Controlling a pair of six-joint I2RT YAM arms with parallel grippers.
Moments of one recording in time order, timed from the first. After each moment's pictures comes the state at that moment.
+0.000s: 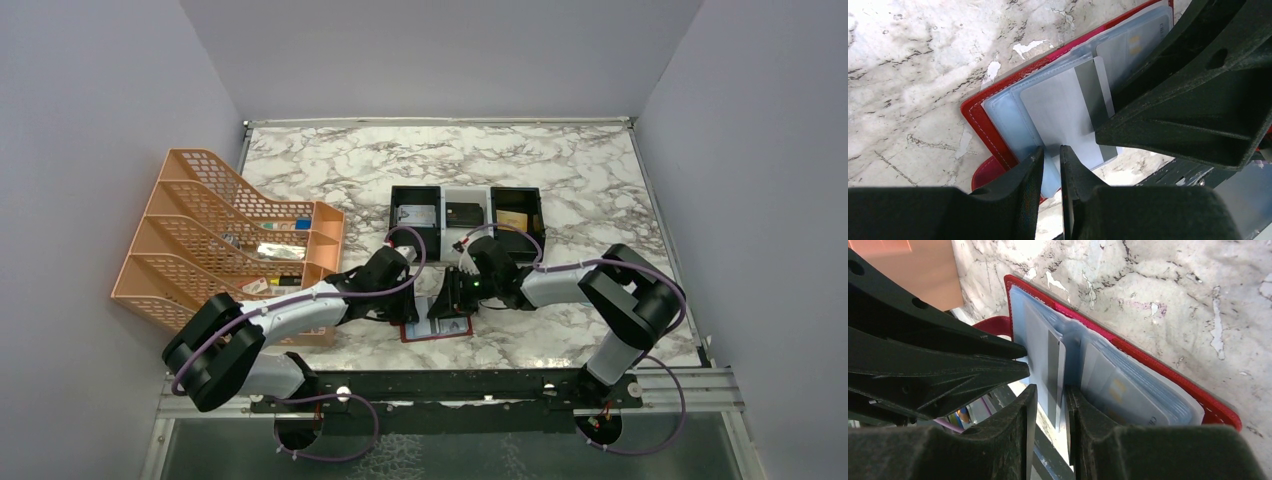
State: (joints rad) left arm -0.79 1.31 0.55 -0.21 0.17 -0.67; right arm 0.78 1.69 0.62 0.29 -0.54 0.88
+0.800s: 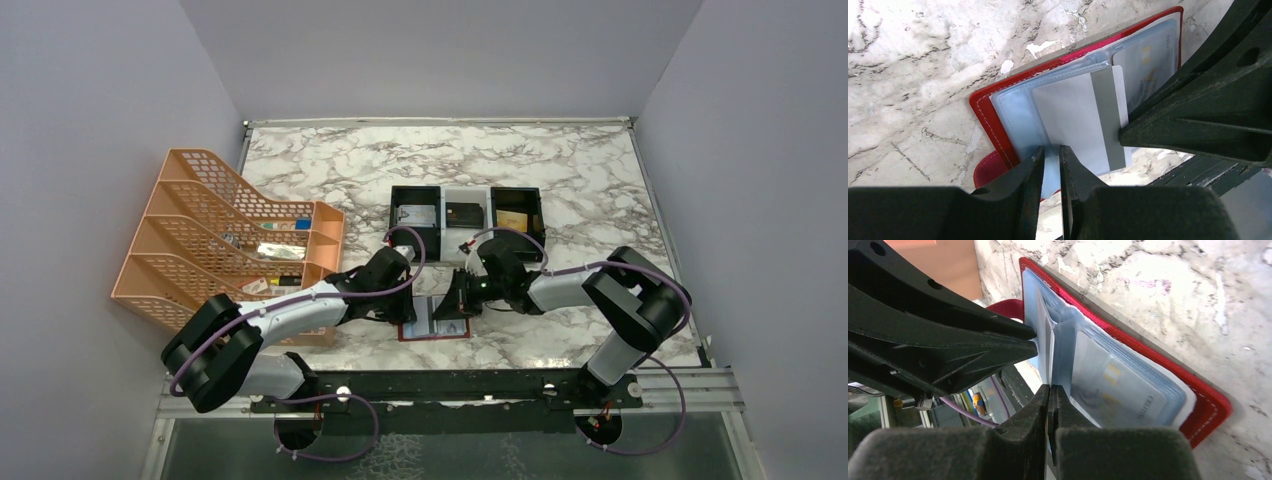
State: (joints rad) left arm -0.79 1.30 0.56 -0.25 0.12 -0.68; right arm 0.75 1.66 0.56 0.40 -0.60 0.94
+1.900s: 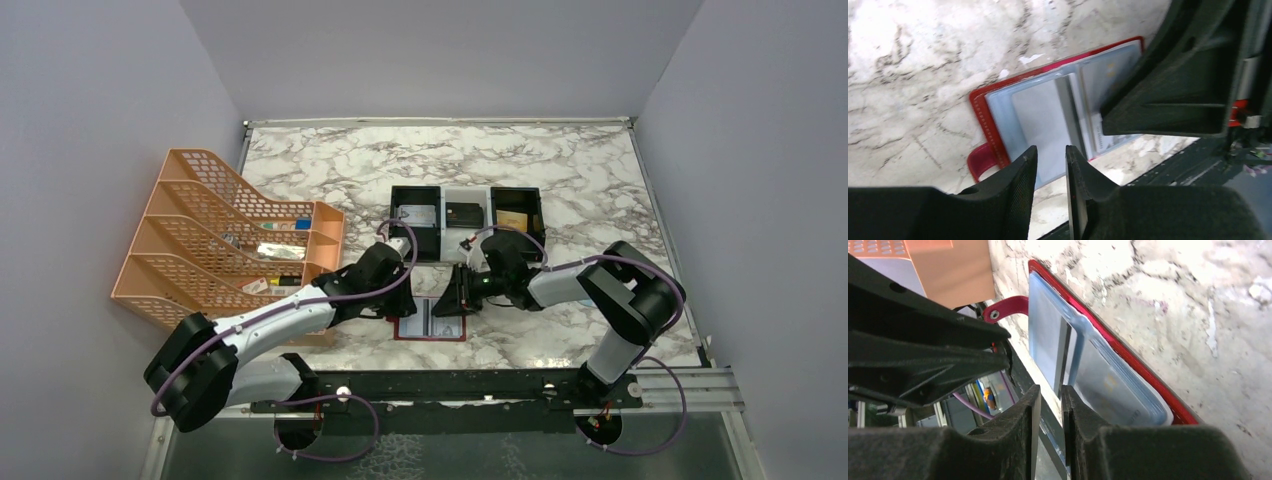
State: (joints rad) left arm -0.79 1.19 0.58 -0.31 0.09 -0.67; right arm 0.70 1.70 0.55 0.46 -0.70 0.95
